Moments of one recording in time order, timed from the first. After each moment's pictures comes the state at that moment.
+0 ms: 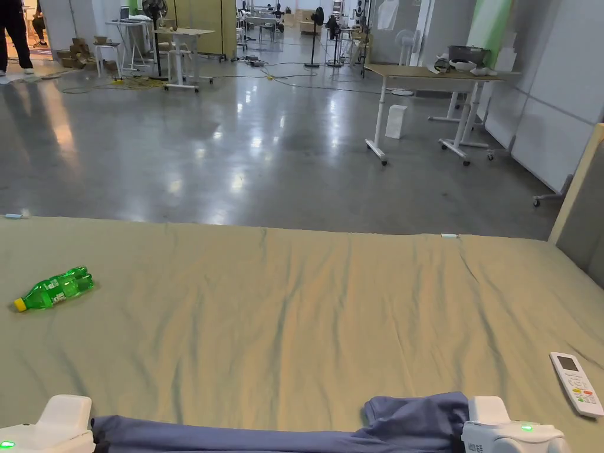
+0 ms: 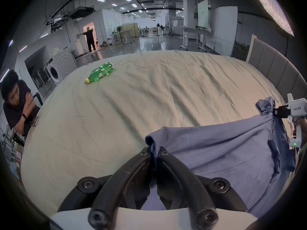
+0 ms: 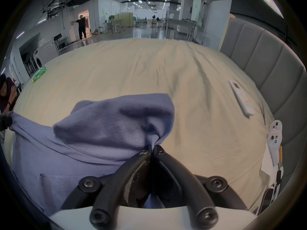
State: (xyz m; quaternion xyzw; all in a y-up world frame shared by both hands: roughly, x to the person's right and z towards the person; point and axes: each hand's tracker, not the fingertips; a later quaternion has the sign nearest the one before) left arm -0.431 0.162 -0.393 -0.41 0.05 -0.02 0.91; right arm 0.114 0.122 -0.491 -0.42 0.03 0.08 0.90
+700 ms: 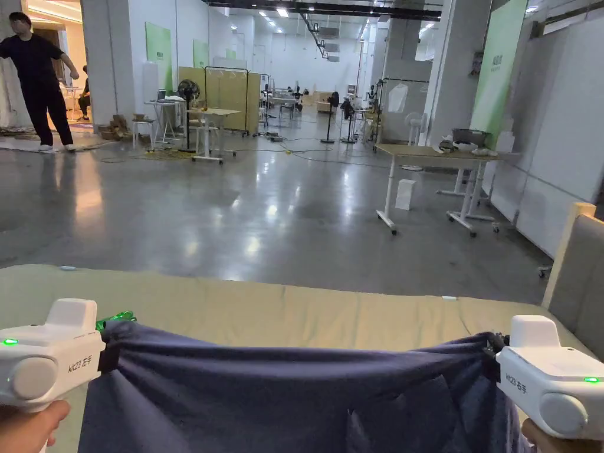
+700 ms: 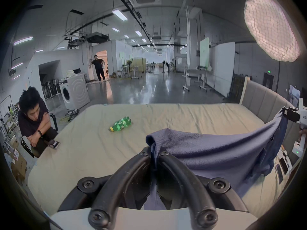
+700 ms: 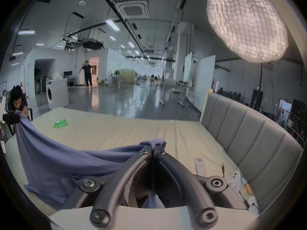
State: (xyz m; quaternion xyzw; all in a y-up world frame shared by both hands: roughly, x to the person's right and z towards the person) left arm -0.457 0.360 -0.315 -0.22 0.08 0.00 0.97; right arm 0.095 0.375 -0.369 -0.12 0.04 0.08 0.99
